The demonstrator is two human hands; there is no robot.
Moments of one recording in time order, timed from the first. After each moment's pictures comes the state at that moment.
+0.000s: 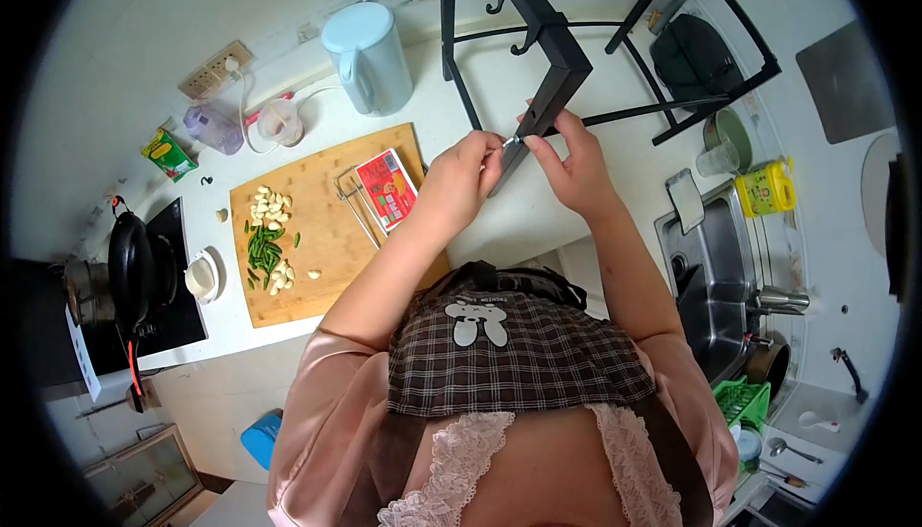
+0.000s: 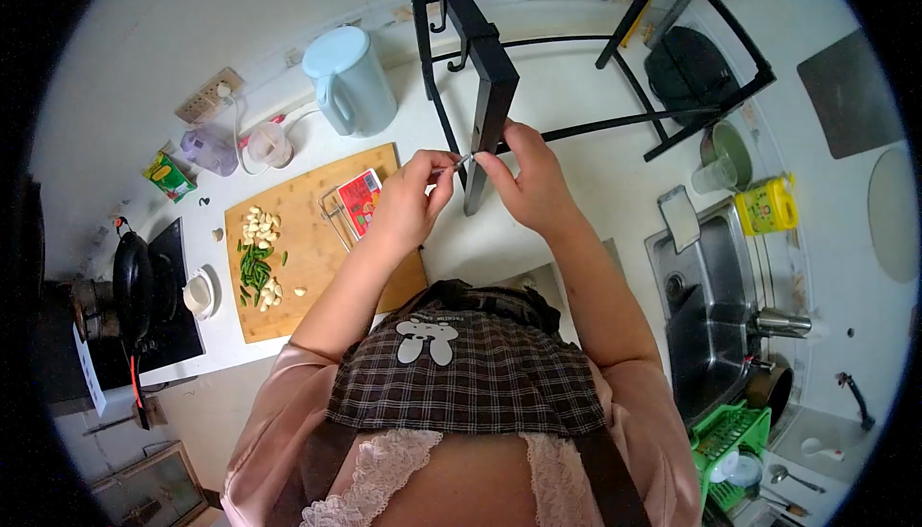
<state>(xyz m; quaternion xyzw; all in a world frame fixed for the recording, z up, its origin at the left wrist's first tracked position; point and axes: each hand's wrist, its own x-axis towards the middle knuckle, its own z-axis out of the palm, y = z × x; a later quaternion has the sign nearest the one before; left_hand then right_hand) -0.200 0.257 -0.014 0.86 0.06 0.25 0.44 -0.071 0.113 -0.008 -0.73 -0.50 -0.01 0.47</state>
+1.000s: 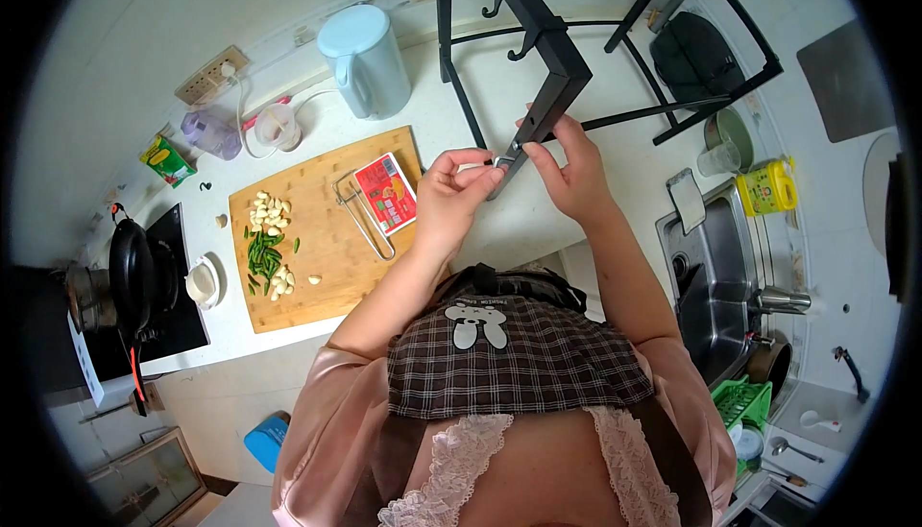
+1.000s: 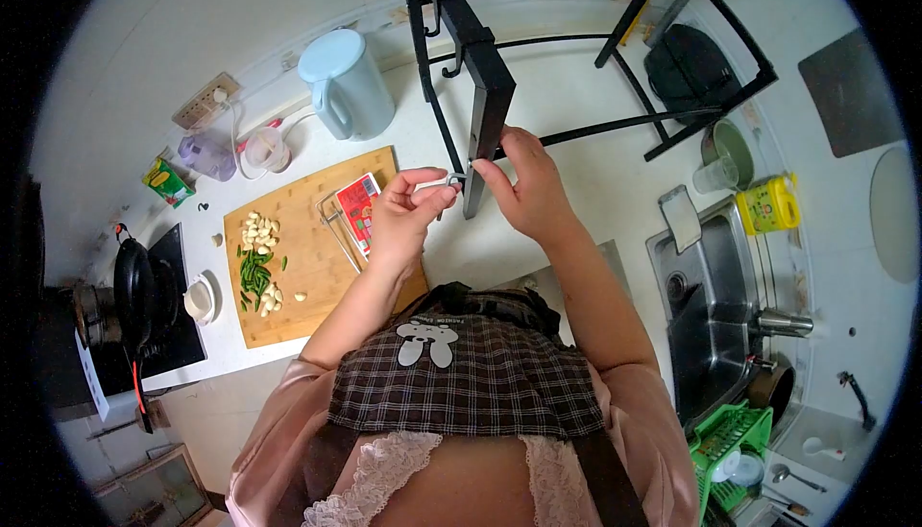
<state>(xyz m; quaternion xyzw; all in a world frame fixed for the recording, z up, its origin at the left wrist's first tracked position) -0.210 0.241 -0.025 0.52 0.18 0.20 0.81 -0.074 0.114 -0.005 -0.73 -0.51 -0.06 0.45</state>
